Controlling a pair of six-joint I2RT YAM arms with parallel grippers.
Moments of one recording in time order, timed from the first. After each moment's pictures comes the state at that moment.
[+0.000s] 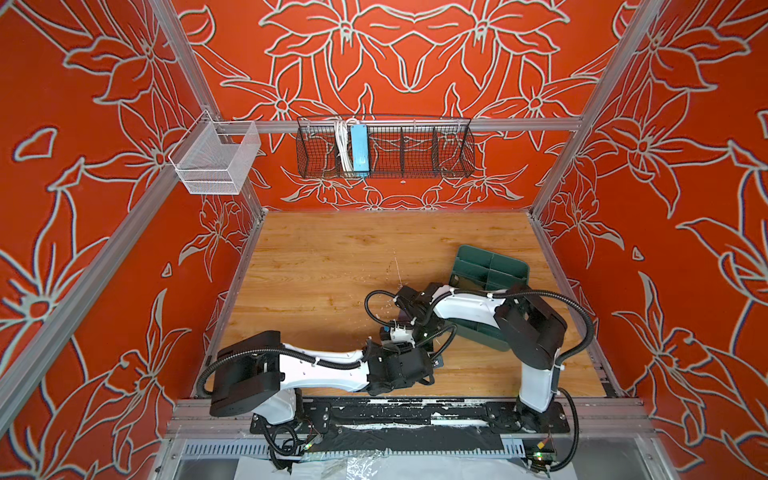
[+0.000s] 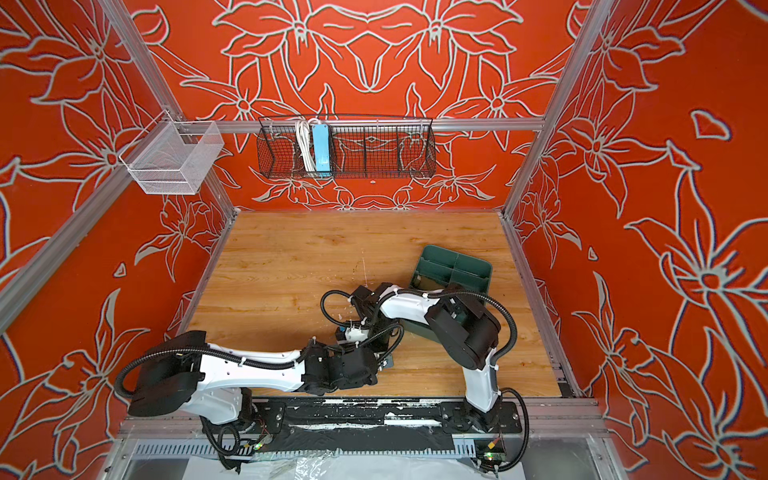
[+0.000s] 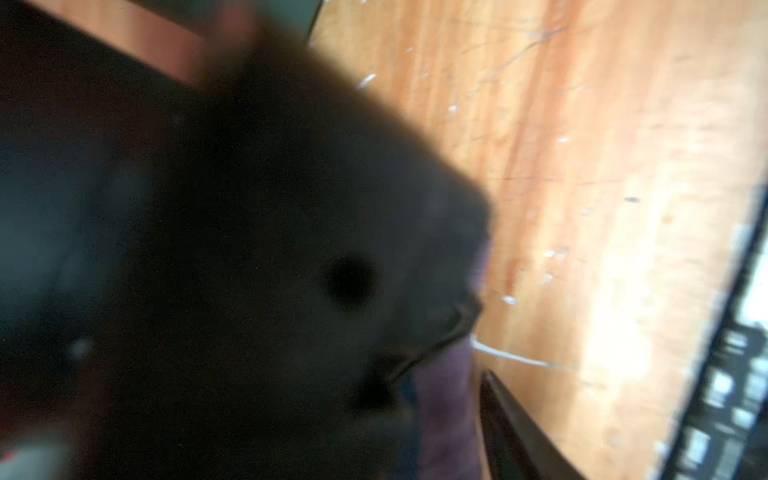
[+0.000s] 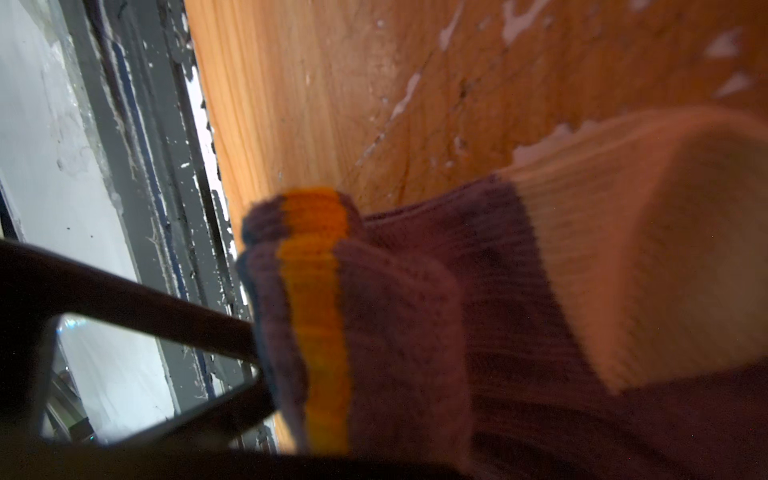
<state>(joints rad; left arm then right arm) -1.28 1.51 0.79 -0.39 -0.42 0.18 0.86 1.90 1.18 -0.94 -0.51 -0.53</state>
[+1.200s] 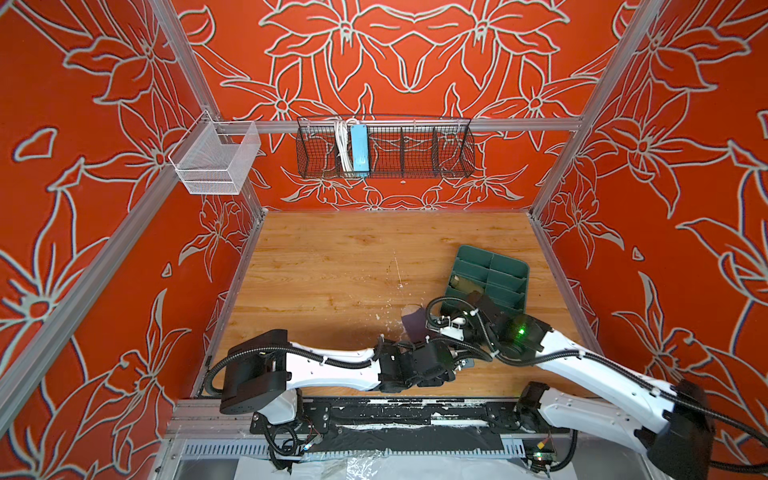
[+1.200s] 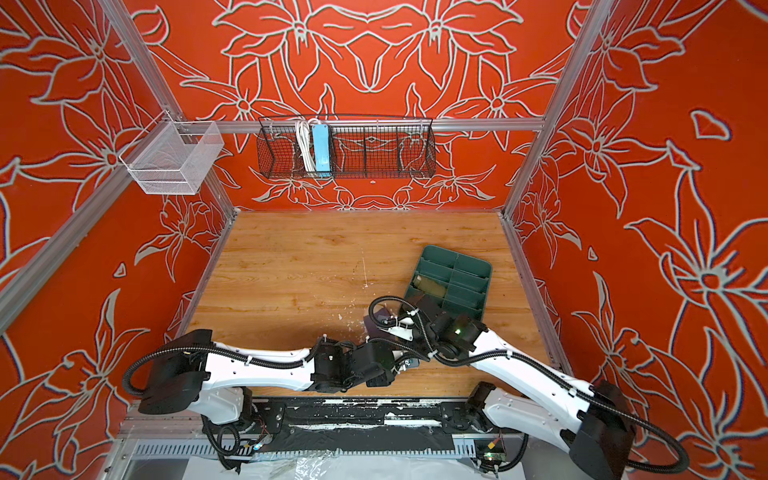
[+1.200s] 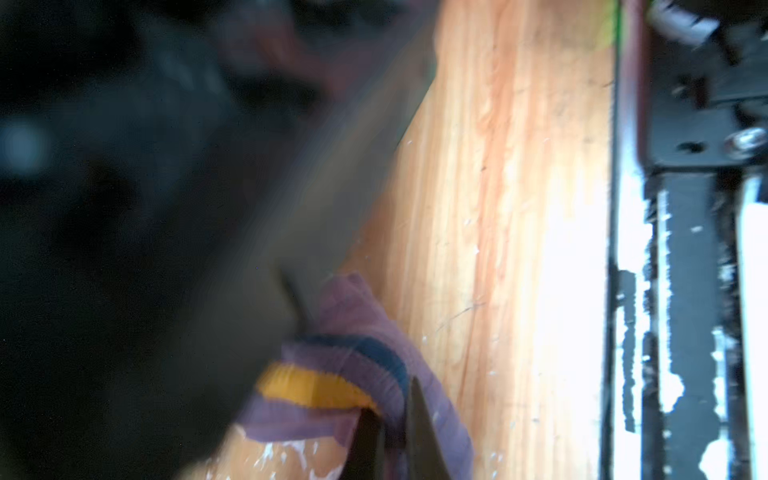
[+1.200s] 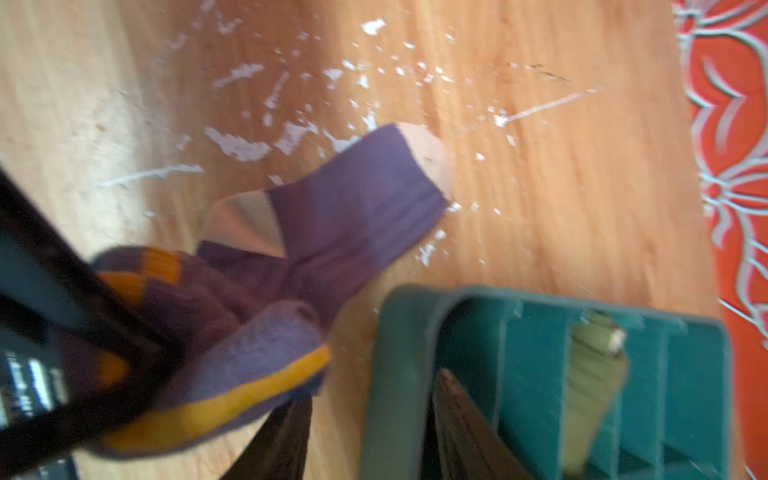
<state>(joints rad) -1.31 1.57 0.91 -0.22 -0.30 0.26 0.80 0.95 0.70 -0.66 0.06 -0.61</state>
